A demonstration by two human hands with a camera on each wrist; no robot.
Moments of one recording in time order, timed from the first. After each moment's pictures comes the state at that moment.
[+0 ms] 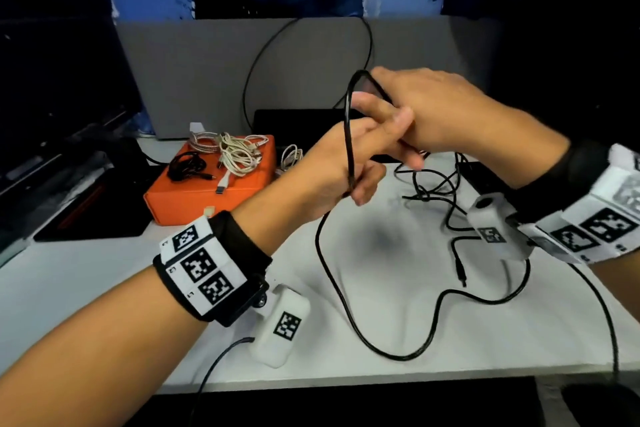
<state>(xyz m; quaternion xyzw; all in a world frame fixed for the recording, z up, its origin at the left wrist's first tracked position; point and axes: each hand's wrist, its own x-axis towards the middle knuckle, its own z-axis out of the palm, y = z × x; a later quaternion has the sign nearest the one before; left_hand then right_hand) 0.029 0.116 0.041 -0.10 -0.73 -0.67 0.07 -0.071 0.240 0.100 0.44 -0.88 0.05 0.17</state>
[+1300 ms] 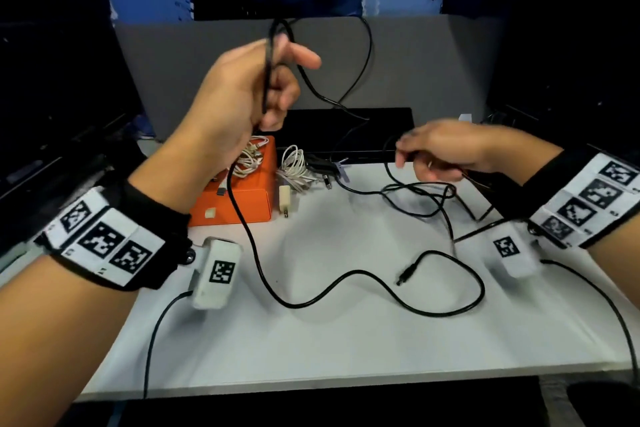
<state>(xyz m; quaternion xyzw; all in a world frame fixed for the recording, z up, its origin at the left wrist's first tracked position) 0.051 0.030 0.088 -0.09 -0.73 -0.63 0.25 -0.138 0.265 0.044 0.32 -0.85 0.33 -0.24</state>
